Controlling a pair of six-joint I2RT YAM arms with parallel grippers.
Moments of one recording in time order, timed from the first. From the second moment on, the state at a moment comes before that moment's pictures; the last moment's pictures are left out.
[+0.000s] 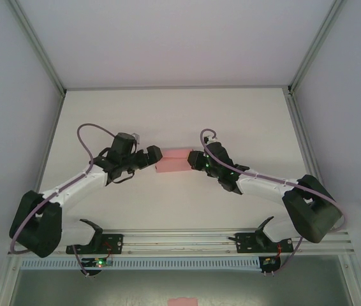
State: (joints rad) left arm -0.40 1.30 0.72 -0.21 0.32 -0.81; right arm 0.68 1.43 0.62 0.22 0.01 0.81
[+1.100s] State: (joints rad) left arm -0.36 1.53 0.55 0.49 0.53 -1.01; right arm 0.59 1.39 0.58 0.25 -0.05 0.78
